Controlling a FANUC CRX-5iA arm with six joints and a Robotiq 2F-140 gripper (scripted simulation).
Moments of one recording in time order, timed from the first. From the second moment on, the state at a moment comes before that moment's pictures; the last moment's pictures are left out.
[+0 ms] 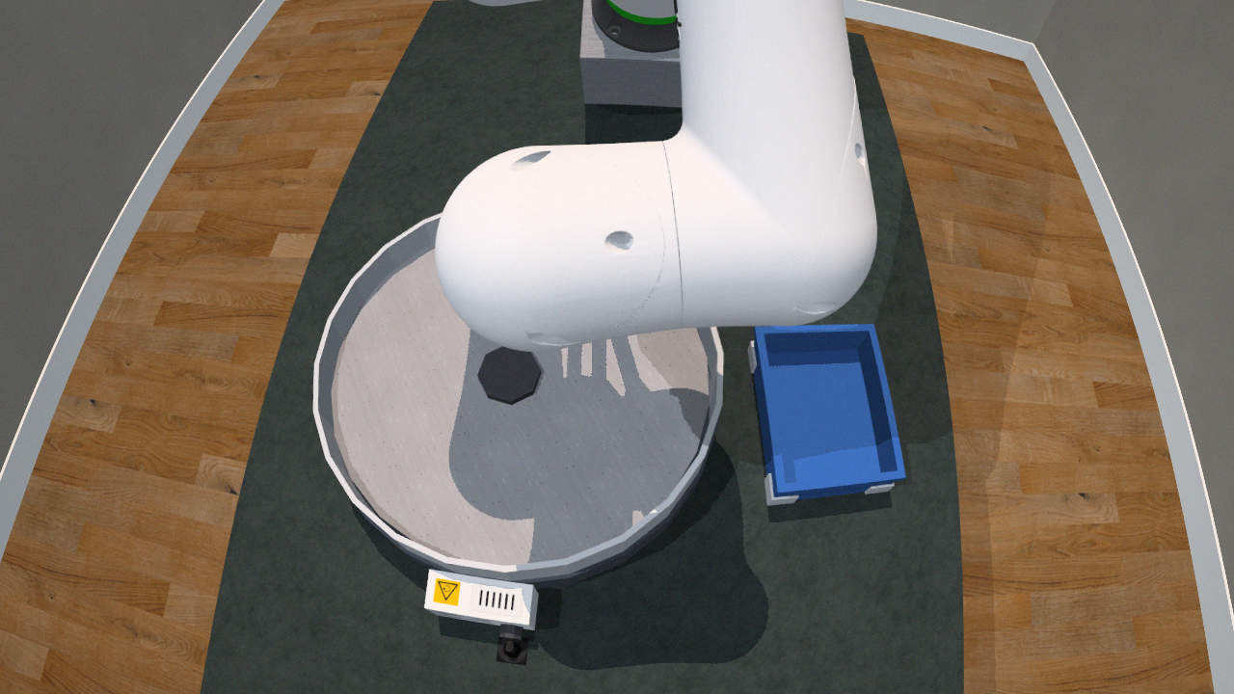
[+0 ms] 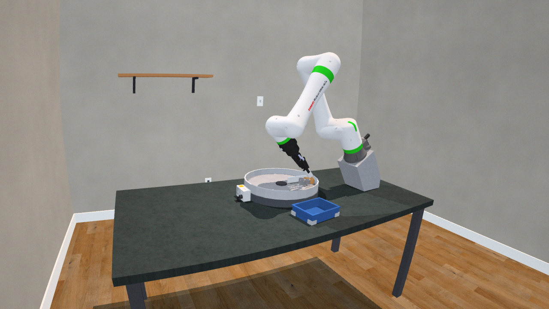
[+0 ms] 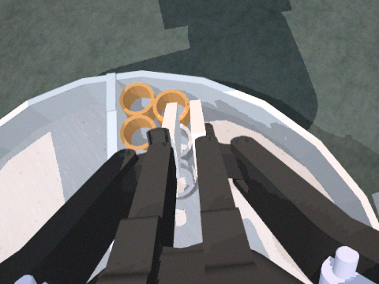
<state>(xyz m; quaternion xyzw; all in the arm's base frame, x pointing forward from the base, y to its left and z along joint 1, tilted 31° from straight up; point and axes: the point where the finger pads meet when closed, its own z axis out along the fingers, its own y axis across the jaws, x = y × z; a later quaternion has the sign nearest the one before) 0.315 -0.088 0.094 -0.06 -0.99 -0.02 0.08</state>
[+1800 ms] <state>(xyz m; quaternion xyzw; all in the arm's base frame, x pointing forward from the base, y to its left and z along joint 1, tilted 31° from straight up) 0.322 -0.089 0.081 -0.06 -0.99 -0.02 0.08</state>
